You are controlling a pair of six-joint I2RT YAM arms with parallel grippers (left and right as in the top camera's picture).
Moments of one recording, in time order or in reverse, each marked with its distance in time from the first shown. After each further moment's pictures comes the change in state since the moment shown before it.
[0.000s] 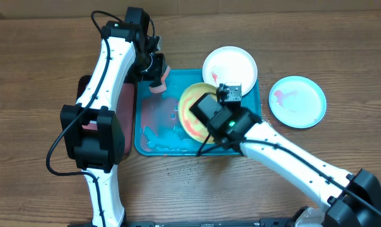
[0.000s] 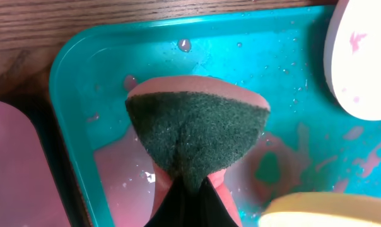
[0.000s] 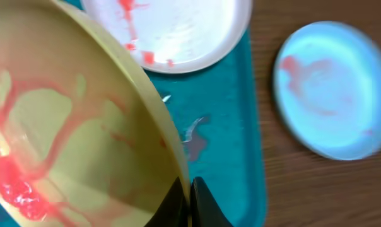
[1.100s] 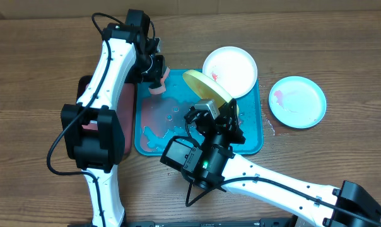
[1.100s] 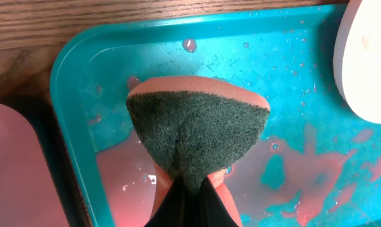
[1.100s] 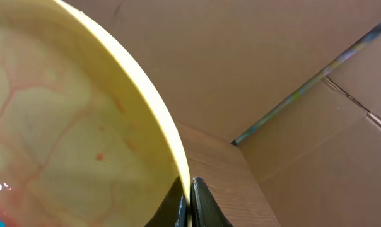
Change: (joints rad) left arm 0.000 0.000 -0.026 0.025 -0.011 -0.001; right arm 0.309 0.000 0.000 -0.091 0.892 -0.010
